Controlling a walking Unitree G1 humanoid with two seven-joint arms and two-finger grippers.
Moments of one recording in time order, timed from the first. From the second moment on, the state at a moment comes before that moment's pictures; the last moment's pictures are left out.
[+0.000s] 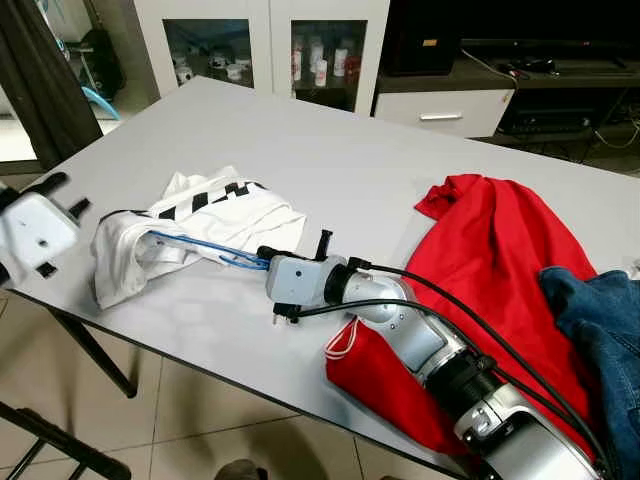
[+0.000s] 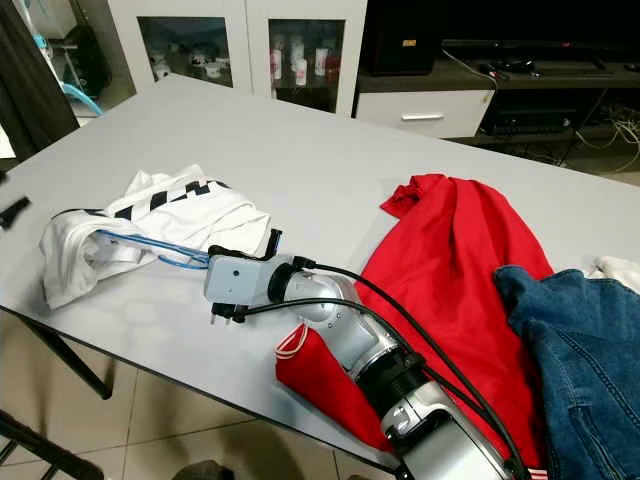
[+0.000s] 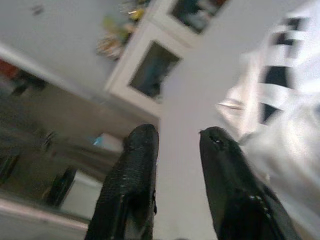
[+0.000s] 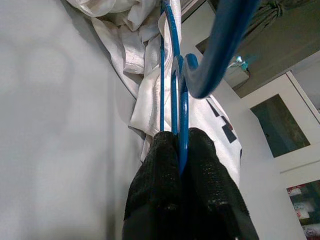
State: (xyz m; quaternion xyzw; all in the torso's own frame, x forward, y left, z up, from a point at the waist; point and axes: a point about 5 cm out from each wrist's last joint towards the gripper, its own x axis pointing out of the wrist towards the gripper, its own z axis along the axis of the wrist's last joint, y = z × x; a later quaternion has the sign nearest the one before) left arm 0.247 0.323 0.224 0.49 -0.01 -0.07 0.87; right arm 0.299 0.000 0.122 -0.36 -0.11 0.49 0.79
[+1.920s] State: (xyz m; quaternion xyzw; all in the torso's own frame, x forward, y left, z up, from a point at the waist) left arm 0.227 0.321 0.116 0.08 0.05 -0.02 1.00; right arm 0.300 -0.028 0.150 -0.33 -0.13 0.51 0.79
